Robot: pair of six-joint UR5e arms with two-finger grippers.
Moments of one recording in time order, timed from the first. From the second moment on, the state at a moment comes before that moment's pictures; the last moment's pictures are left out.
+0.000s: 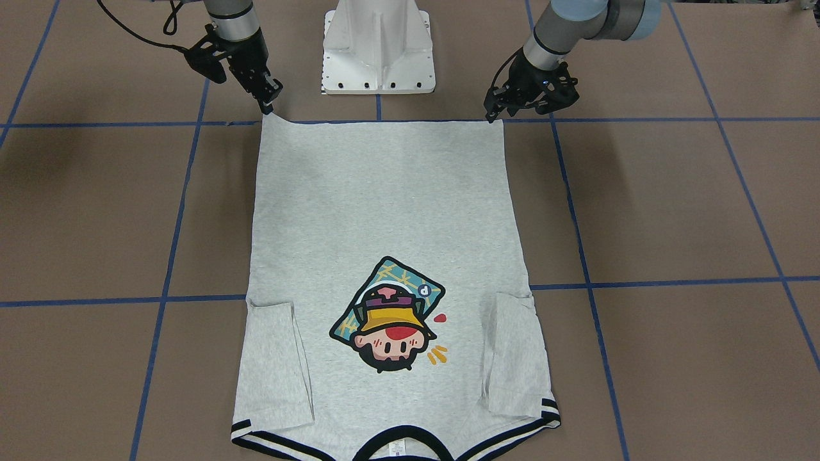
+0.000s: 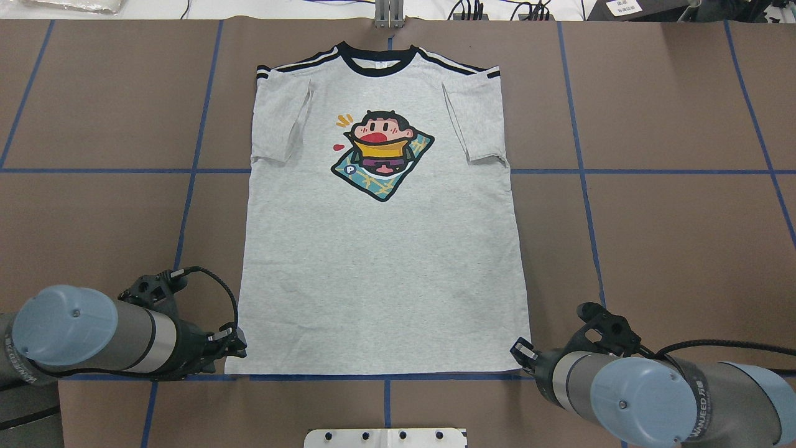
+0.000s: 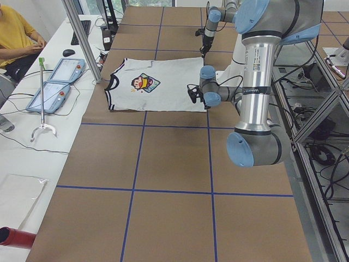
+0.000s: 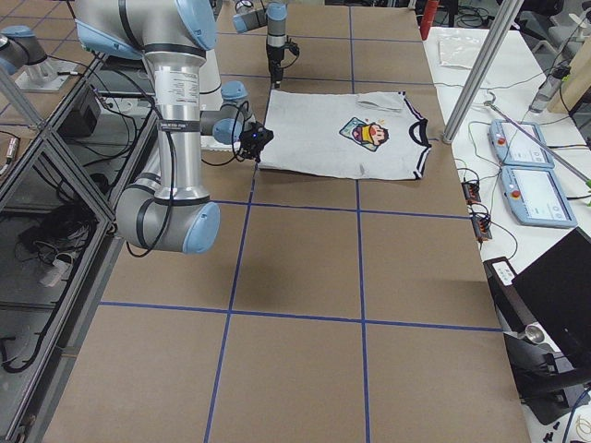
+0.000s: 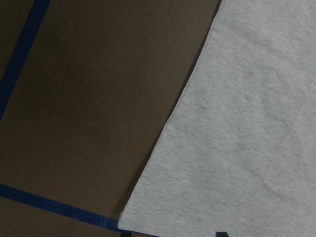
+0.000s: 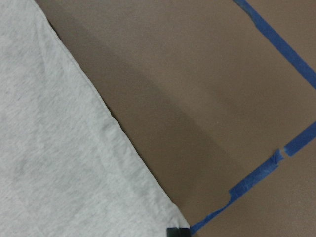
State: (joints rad) left arm -0.32 -1.60 -2.05 -2.02 -1.86 -1.82; right arm 0.12 -1.51 2.19 -1.43 1.51 2.19
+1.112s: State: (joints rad) left arm -0.27 -1.61 -2.00 -2.02 -1.82 -1.82; right arm 0.13 -1.51 2.19 -1.43 1.51 2.19
